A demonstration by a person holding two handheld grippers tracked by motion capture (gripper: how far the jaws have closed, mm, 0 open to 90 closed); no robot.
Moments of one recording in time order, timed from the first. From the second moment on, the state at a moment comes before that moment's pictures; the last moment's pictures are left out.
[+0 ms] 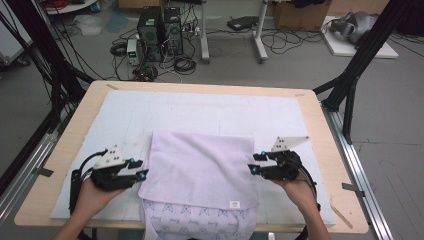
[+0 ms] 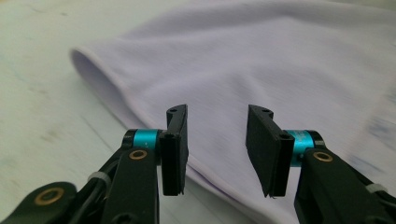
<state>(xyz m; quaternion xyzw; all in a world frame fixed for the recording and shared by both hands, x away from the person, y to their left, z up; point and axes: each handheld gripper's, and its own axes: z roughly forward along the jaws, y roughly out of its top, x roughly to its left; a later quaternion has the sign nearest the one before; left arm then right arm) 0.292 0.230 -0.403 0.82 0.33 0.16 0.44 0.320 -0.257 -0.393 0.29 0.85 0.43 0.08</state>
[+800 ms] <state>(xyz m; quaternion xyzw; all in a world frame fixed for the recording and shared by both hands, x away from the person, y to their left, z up) 0.420 0.213 -0.416 0.79 0.44 0.20 0.39 0.431 -0.237 -0.407 0.35 0.86 0.34 0.12</state>
